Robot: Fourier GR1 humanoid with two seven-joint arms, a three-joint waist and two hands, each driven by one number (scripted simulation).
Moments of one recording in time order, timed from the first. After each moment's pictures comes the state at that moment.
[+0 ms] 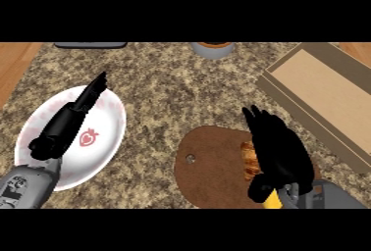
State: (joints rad) left arm -0.24 0.44 -0.20 -1.52 0.07 -0.02 -0.08; right arm -0.43 -0.48 0.67 -1.89 0.53 0.29 1.14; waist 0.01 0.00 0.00
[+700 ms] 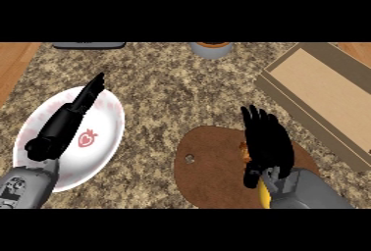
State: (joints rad) left arm -0.23 0.42 -0.16 -1.52 0.05 -0.05 -0.09; right arm -0.42 -0.37 0.63 -1.69 0.67 0.33 1.08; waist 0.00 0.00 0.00
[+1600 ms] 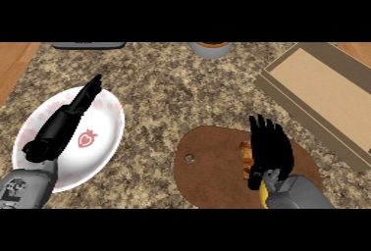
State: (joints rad) left arm -0.21 0.37 -0.09 -1.50 -0.02 -0.12 -0.11; right arm -0.28 -0.27 0.52 -1.59 0.87 0.36 0.97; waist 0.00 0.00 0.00
